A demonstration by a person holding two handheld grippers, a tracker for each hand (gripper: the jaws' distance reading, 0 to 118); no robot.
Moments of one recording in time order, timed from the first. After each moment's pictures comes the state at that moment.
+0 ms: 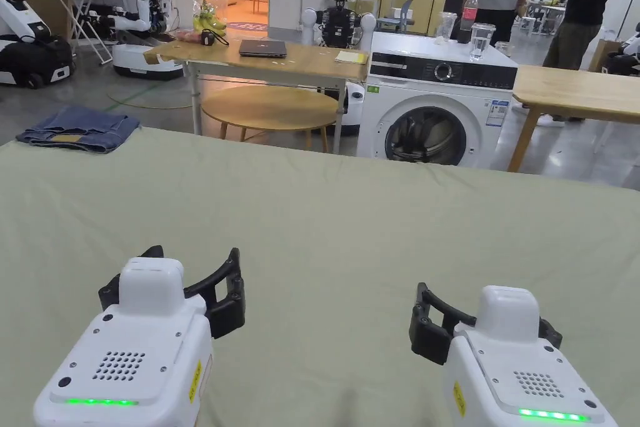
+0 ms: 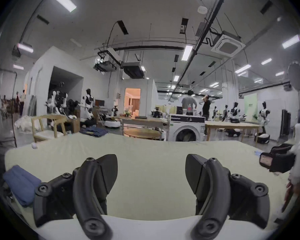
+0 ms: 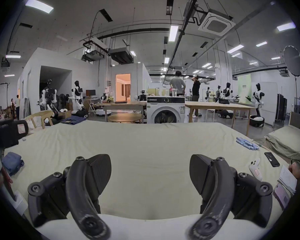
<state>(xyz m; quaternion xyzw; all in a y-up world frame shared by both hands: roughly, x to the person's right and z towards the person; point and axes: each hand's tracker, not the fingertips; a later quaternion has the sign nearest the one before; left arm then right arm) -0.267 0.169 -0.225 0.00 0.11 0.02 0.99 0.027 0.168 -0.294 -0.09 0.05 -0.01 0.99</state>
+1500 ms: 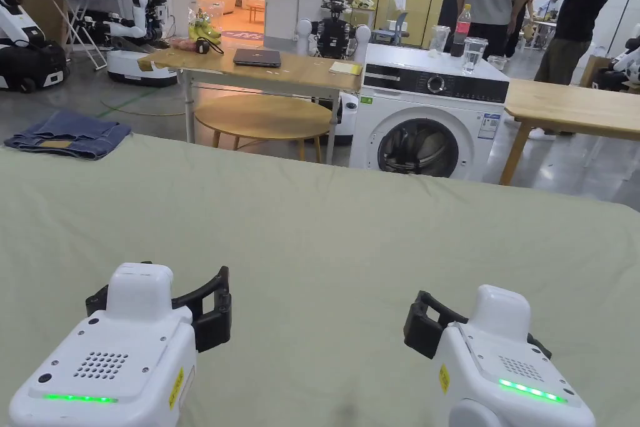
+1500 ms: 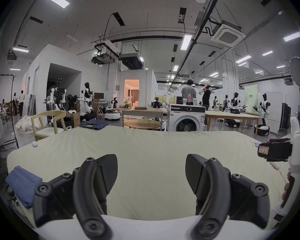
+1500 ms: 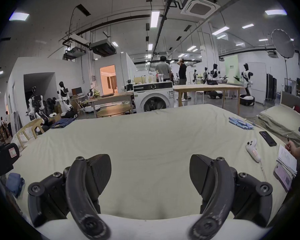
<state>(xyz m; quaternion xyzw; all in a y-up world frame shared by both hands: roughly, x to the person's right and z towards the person) -0.273 0.172 -0.234 -0.05 0.09 0.03 0.99 0.023 0.177 -0.318 -0.15 -0.01 -0.06 0.99</state>
